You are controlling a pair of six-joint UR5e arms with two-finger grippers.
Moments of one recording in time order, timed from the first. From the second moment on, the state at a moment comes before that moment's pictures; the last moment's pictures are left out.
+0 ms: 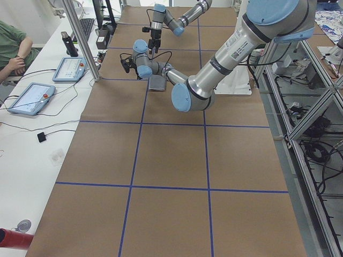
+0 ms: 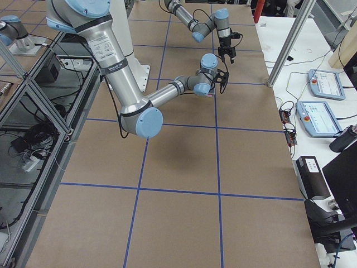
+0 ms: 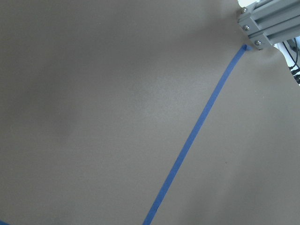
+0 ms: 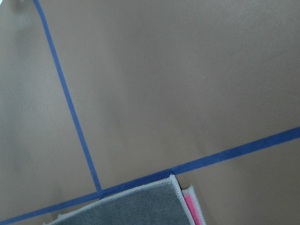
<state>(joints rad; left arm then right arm) -0.80 -2.48 -1.10 -2.30 -2.02 -1.82 0.76 -1.05 1.48 -0.82 2.12 1.68</state>
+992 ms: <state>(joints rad) -0.81 -2.47 -1.10 -2.29 -2.05 -1.82 0.63 -1.05 1.47 -0.86 2.01 1.66</state>
